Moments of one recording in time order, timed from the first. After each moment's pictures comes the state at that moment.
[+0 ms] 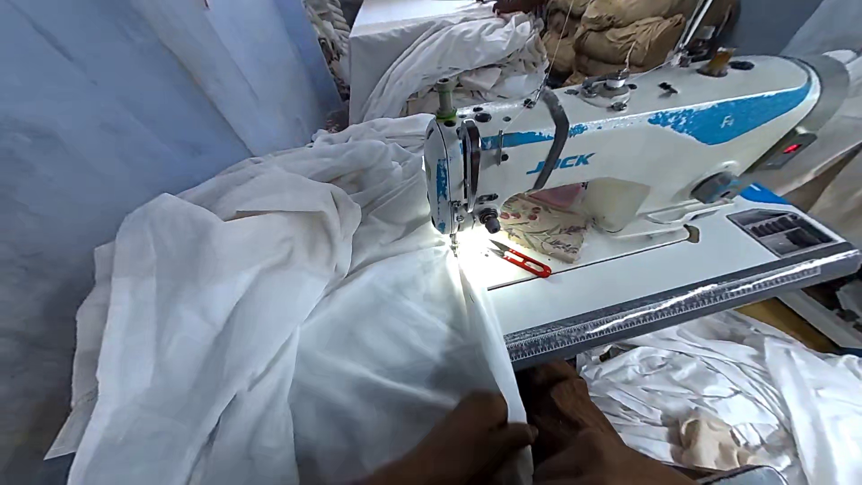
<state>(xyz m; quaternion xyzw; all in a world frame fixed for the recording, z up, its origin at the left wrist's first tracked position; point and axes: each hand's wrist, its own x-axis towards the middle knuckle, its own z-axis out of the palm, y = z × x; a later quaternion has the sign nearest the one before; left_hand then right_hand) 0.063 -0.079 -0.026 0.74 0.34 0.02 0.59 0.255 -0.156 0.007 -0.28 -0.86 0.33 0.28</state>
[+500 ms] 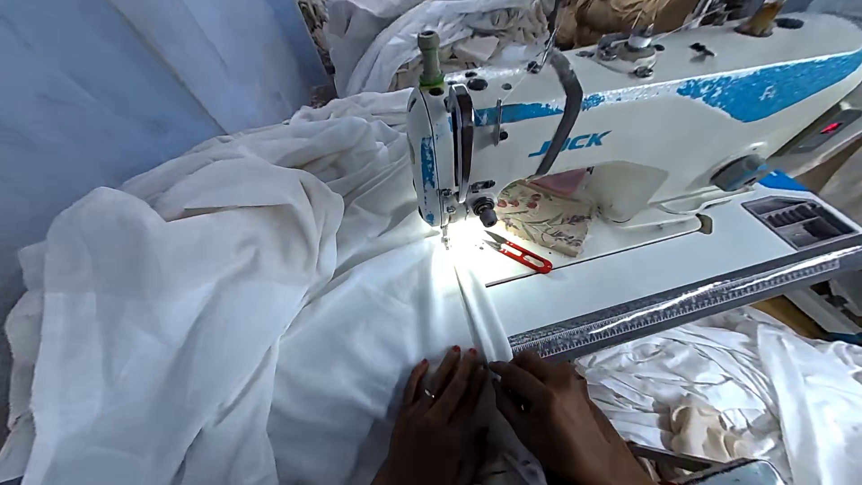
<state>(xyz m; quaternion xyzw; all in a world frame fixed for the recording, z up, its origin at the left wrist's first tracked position) 0.040 -0.076 -0.122 0.90 0.33 0.27 -0.05 0.232 -0.105 -0.089 -0.55 -0.74 0.04 0.40</state>
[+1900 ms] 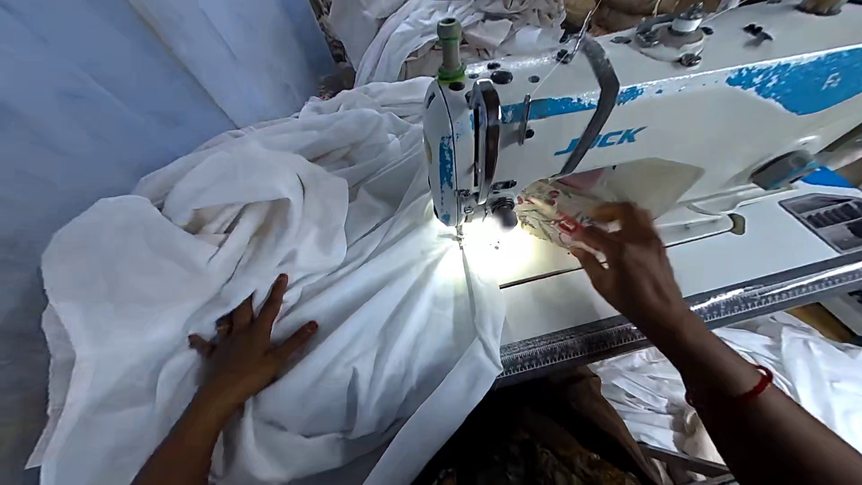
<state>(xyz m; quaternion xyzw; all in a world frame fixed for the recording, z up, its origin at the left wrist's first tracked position) -0.147 0.040 -0.061 0.72 0.68 0.09 0.09 0.346 -0.002 -0.043 -0.60 -0.75 -0.05 0.29</state>
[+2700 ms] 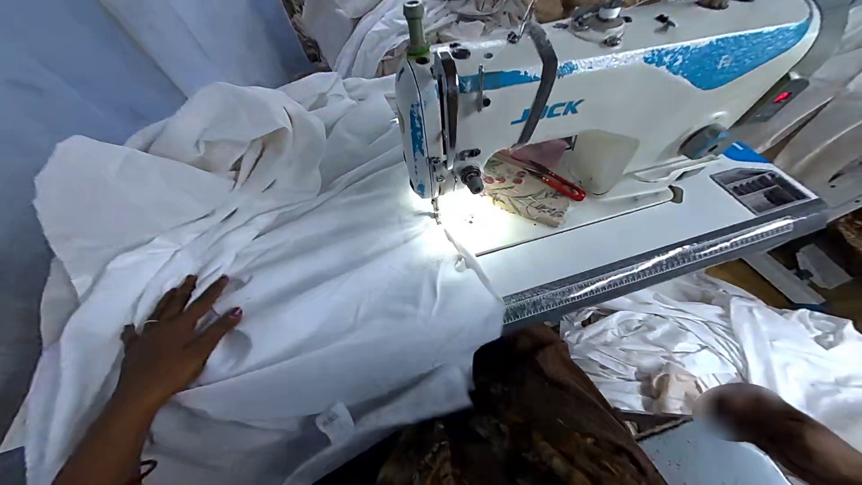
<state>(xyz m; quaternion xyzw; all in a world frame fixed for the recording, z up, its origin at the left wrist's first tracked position) -0.236 0.042 -0.078 0.76 0.64 0.13 0.05 0.479 -0.280 -0.130 -0.66 -0.44 0.48 0.38</state>
